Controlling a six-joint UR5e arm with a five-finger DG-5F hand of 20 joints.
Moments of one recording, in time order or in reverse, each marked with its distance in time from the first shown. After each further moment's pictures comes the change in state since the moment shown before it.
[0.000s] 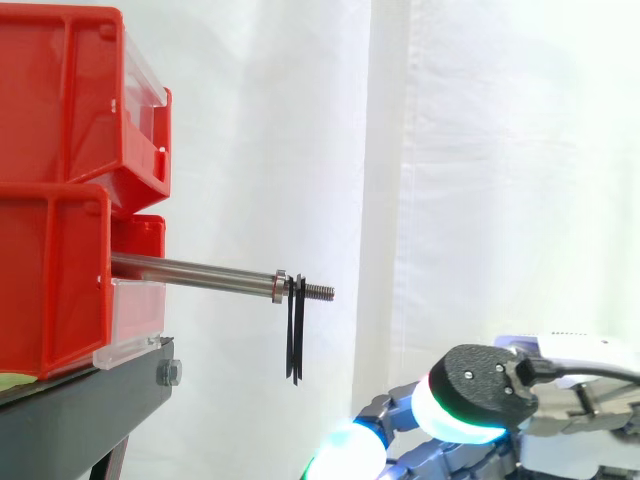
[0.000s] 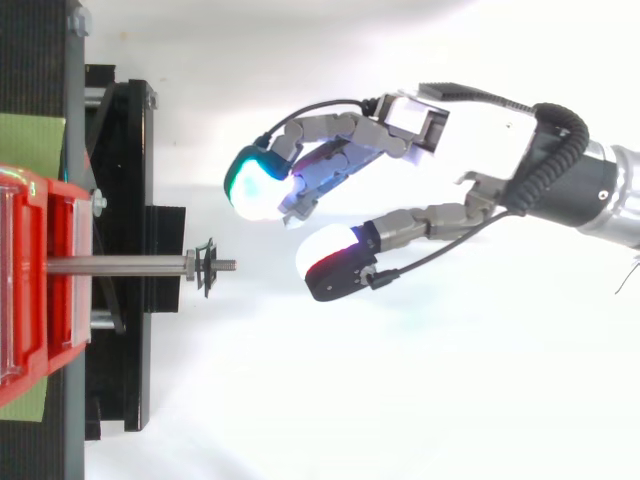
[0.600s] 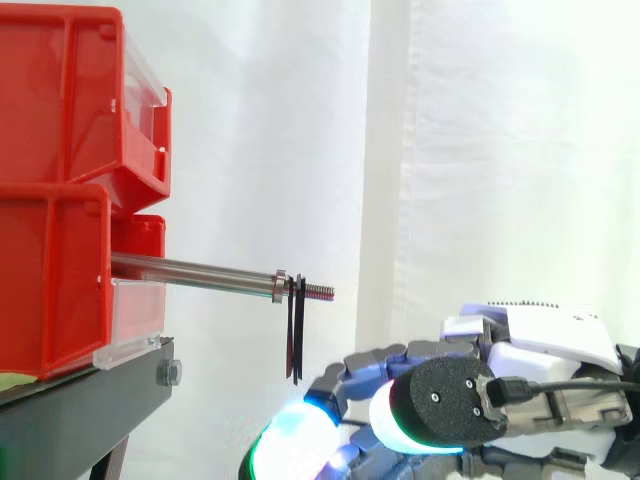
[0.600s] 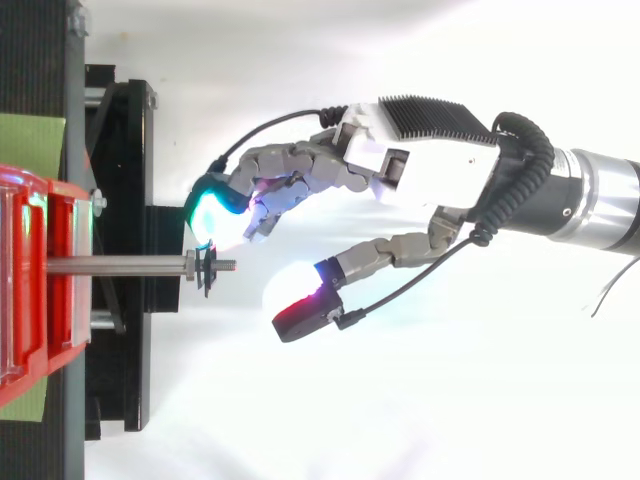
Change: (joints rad) arm -0.006 -0.037 0.068 0.058 -0.111 -0.237
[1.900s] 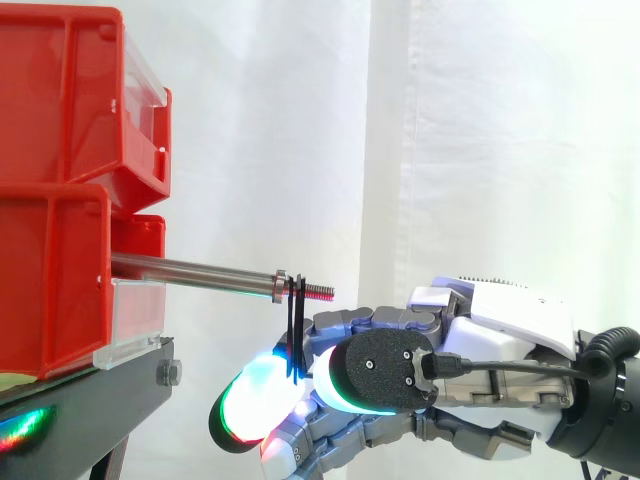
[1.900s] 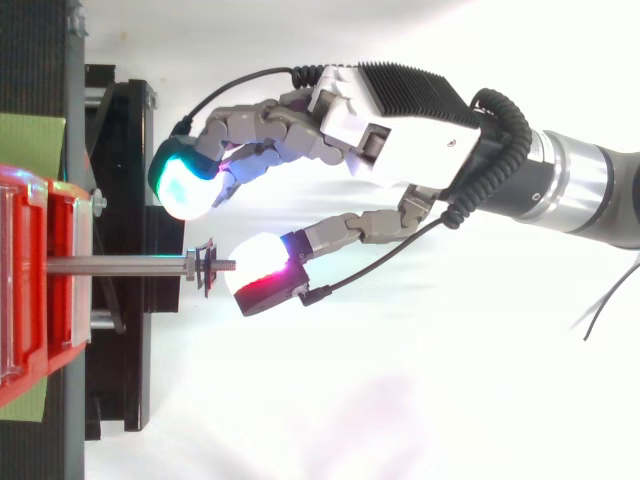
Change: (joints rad) arm -0.018 -0.057 0.074 0.095 0.002 -0.096
